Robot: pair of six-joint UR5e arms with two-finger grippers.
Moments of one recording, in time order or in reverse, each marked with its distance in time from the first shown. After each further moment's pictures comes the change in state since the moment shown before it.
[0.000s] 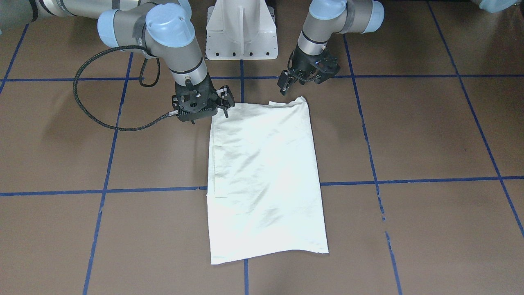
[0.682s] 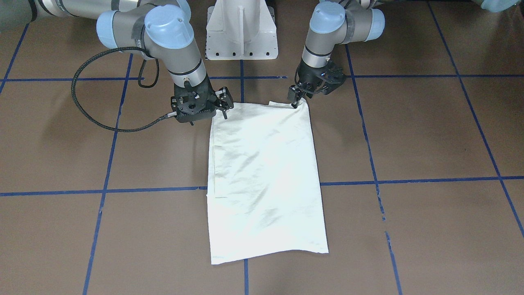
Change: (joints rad) left arm -0.034 0.000 0.043 0.035 0.042 0.004; right arm 0.004 -0.002 -0.003 0.001 0.000 0.000
